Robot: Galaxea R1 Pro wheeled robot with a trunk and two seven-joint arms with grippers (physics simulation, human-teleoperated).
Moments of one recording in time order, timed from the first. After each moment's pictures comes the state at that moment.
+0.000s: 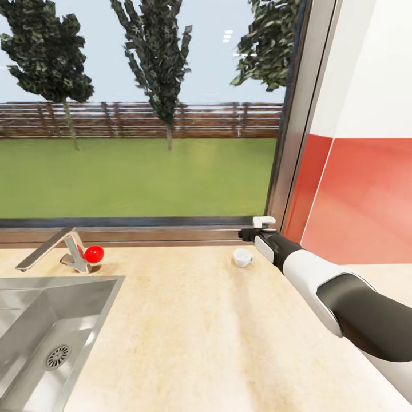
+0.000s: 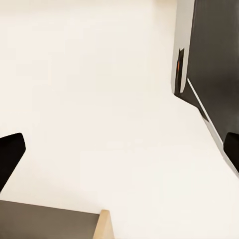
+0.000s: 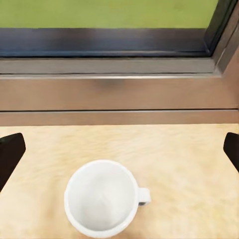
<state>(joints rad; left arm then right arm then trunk) 0.00 0.13 -0.26 0.02 0.23 -0.02 0.07 -1.30 0.07 0.49 -0.13 -0.49 0.21 -0.13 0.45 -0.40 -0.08</state>
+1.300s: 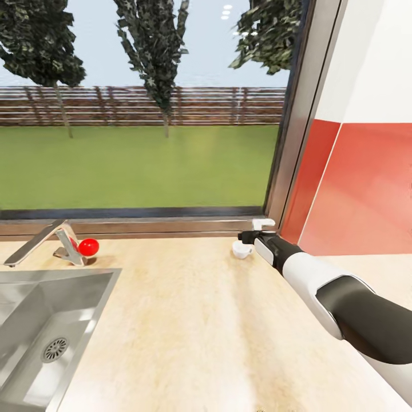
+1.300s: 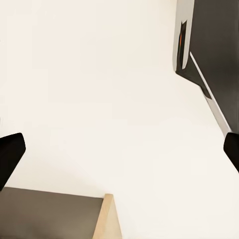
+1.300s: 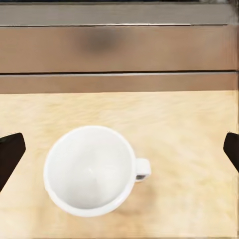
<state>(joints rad) 0.01 0.13 -0.26 0.02 0.23 -0.02 0.07 -1.28 0.07 0.49 -0.13 -0.49 0.21 -0.13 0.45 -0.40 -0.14</state>
